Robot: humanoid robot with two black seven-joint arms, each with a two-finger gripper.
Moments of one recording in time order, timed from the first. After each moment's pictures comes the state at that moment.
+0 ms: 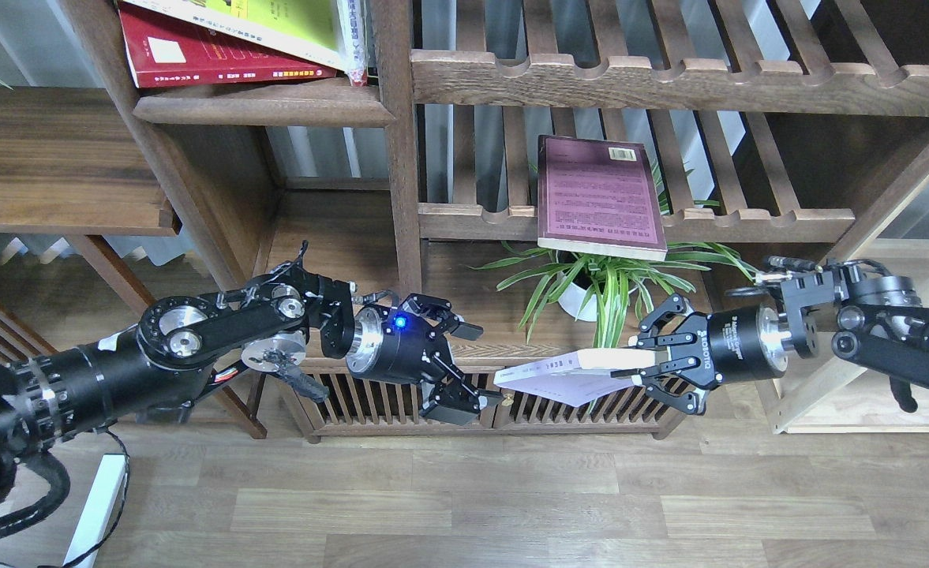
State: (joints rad) left arm -1.01 0.12 -0.12 -0.99 0.54 -0.49 0.18; right arm 1.05 -0.80 -0.22 1.20 -1.09 0.45 0.49
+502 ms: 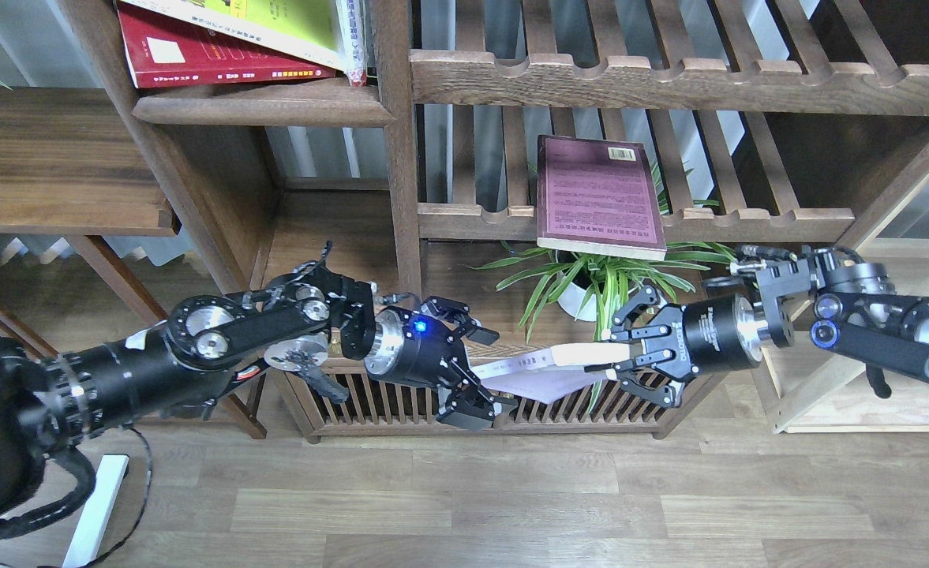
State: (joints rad) left arm -1.02 0.04 -0.10 -0.93 0.57 -0.49 0.19; right arm 1.11 -0.77 -0.22 1.24 -1.07 0.45 0.49
